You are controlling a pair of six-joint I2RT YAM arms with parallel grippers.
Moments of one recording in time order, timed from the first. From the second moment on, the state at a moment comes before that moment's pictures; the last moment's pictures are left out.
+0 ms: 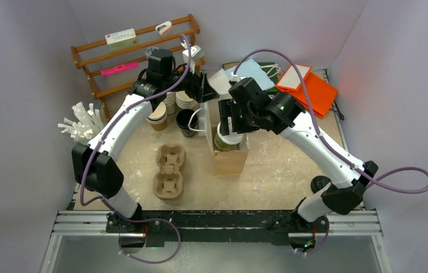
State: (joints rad) left arm -0.39 1.63 1.59 -0.35 0.72 -0.12; right arm 0.83 1.51 1.80 -1.20 0.19 0.56
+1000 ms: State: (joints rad) left arm -0.41 1.61 1.54 -0.40 0.61 -0.12; right arm 0.82 1.52 1.77 -1.28 0.27 0.57
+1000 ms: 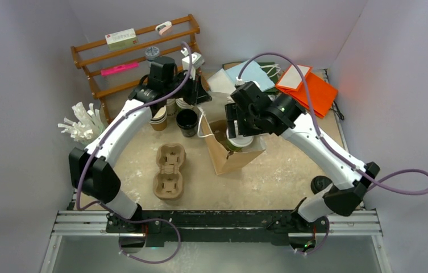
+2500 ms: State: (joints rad) left arm -0.58 1.51 1.27 0.14 0.70 -0.54; right arm 0.94 1.15 1.30 -1.02 0.49 0.57
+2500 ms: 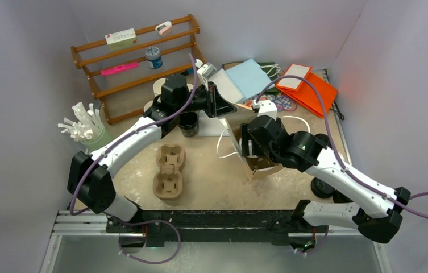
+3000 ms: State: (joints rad) left arm -0.60 1.54 1.33 0.15 0.71 -0.57; right arm 0.94 1.06 1.22 -0.97 0.59 0.59
